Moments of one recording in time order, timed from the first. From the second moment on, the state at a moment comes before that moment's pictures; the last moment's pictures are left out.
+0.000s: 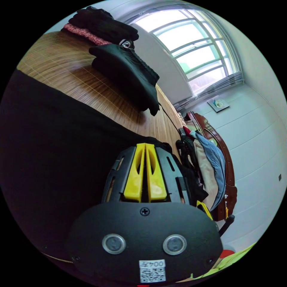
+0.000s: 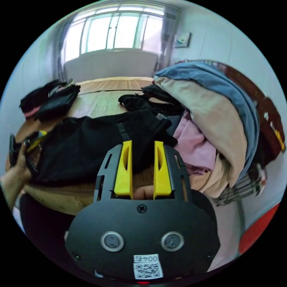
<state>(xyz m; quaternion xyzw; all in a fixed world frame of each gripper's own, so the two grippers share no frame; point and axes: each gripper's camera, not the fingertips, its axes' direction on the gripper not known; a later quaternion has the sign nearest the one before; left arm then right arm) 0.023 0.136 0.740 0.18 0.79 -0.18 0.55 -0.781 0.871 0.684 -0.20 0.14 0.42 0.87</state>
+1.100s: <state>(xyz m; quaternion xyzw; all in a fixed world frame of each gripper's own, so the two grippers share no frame) 0.035 0.123 0.711 0.18 0.80 -0.18 0.55 -0.710 1.055 0.692 -0.05 -0.19 0.77 0.61</state>
